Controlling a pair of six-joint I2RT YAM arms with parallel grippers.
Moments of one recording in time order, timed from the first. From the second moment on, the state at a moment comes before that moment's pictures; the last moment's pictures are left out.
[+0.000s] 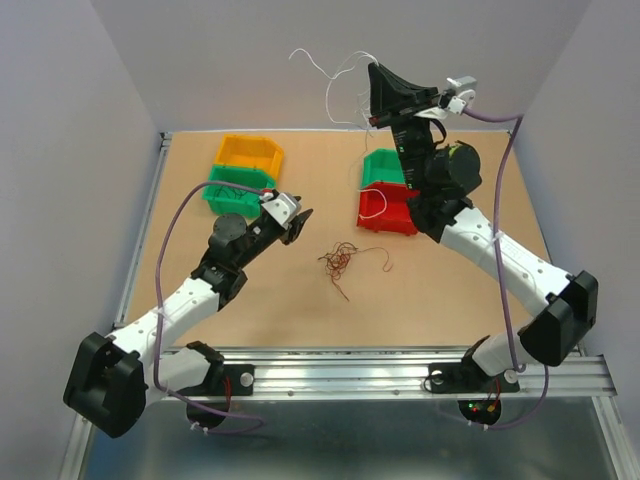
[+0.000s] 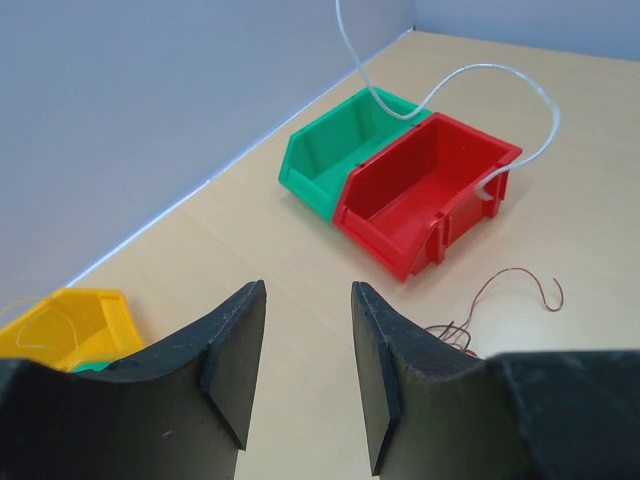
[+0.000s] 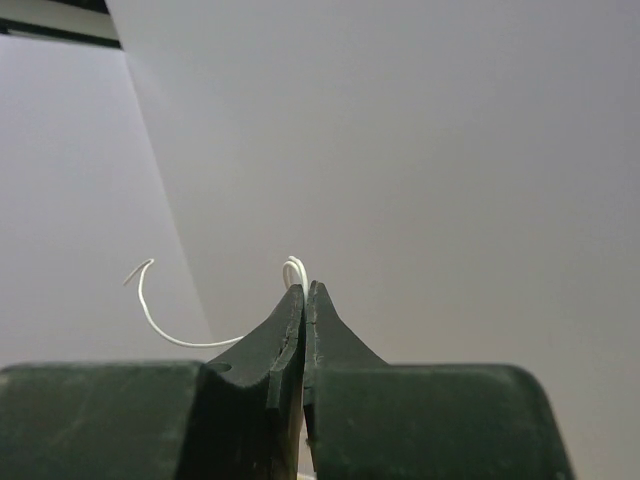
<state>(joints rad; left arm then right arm) -0.54 1.05 0.59 0.53 0.27 0.22 0.69 1.44 1.40 0.85 0.20 0.11</state>
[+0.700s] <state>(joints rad) -0.51 1.09 0.59 0.51 0.27 0.20 0.32 1.83 1.42 0.85 0.16 0.21</state>
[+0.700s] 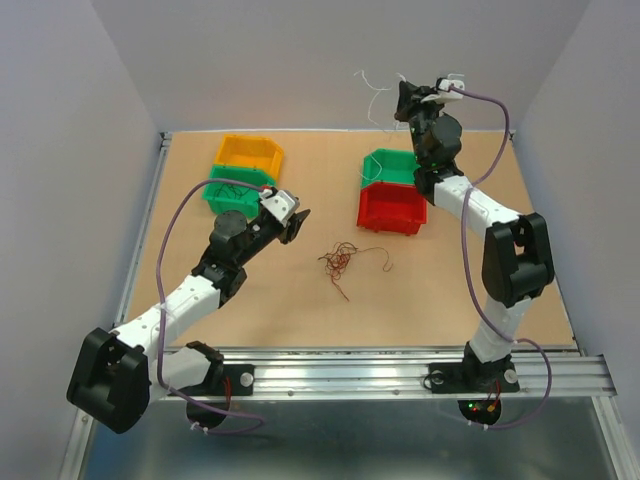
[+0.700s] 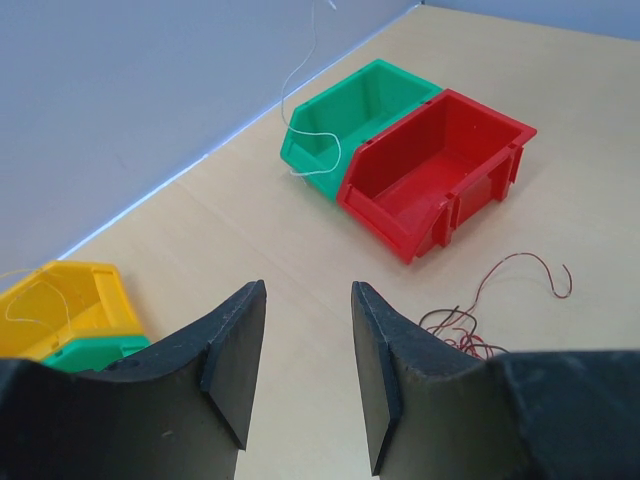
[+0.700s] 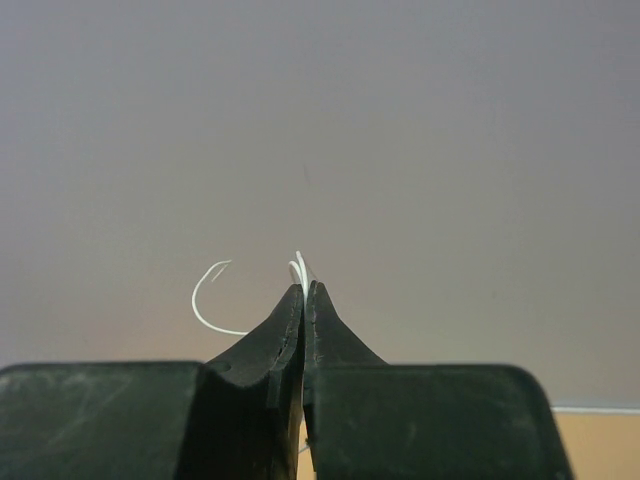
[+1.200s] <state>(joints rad) -0.51 1.09 0.59 0.50 0.27 0.20 0.22 1.83 1.30 0.92 0.18 0.31</state>
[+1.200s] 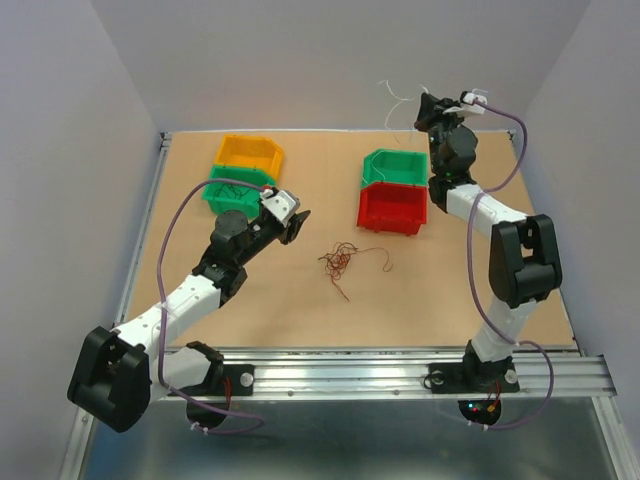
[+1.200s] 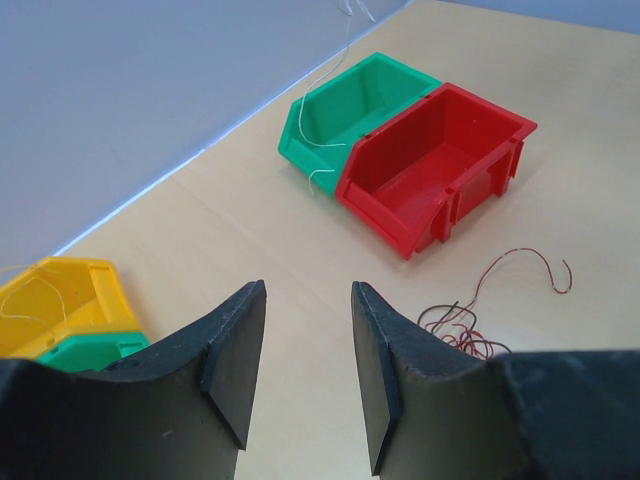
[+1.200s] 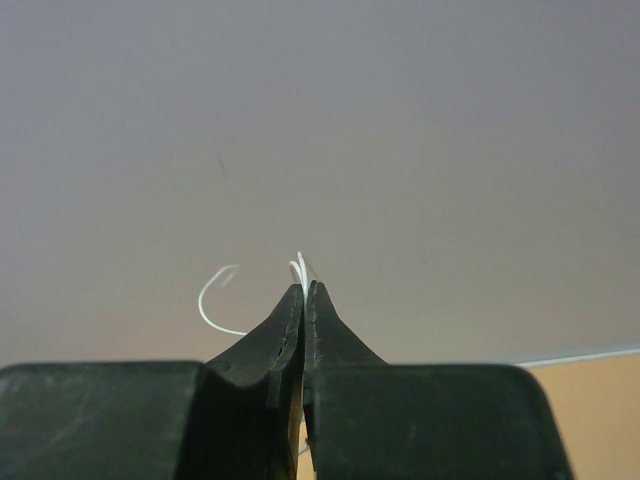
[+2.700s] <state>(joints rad) -0.50 1.10 0.59 0.50 0.28 0.20 0.12 1.77 1.07 0.99 -0.04 0.41</state>
